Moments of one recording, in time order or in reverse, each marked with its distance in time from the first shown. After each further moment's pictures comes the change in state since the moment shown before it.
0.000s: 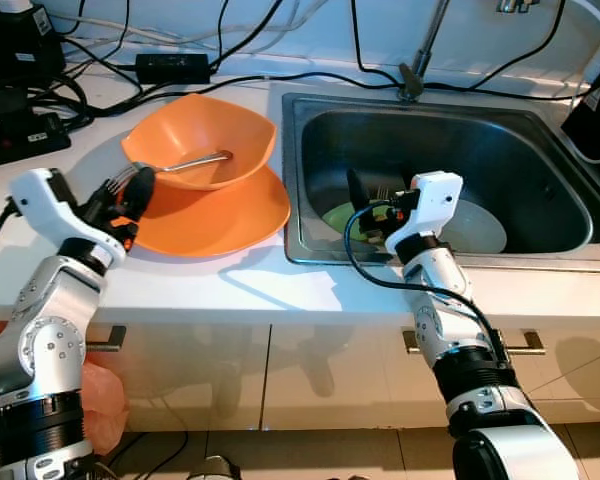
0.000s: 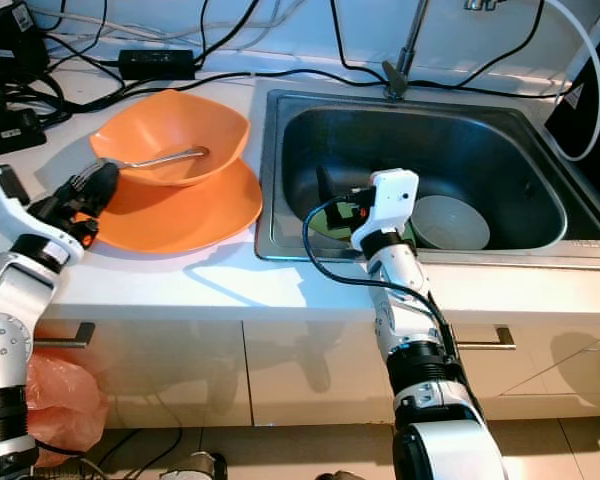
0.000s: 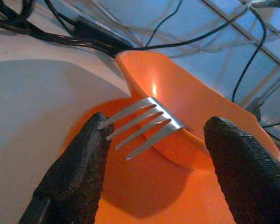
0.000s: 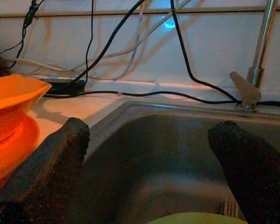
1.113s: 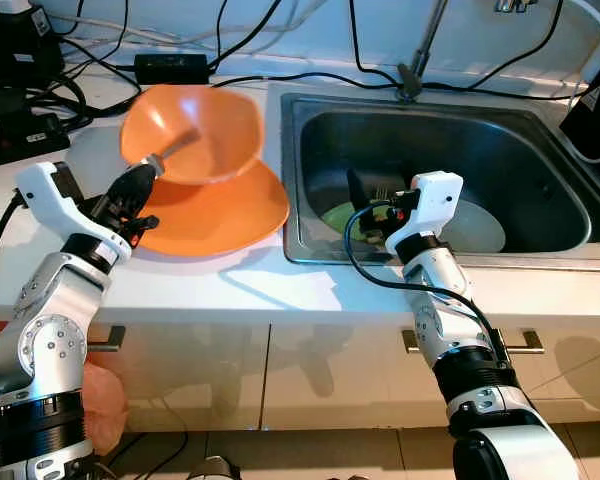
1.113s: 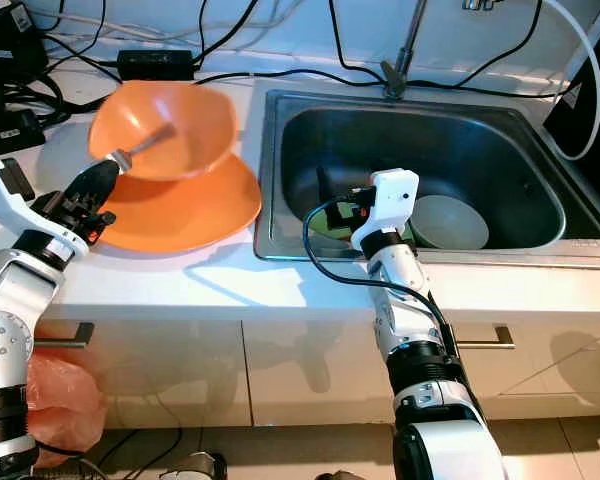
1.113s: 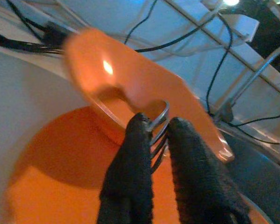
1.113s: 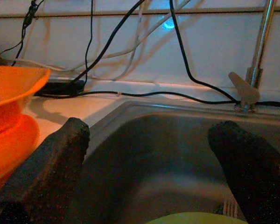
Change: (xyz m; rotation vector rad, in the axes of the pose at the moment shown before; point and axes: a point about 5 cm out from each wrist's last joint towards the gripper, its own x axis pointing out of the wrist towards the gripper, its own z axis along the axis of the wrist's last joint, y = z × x) left arm 0.001 -0.011 0.003 -0.009 -0.014 -0.096; right arm 0.000 0.000 0.000 -0.001 0.000 0.000
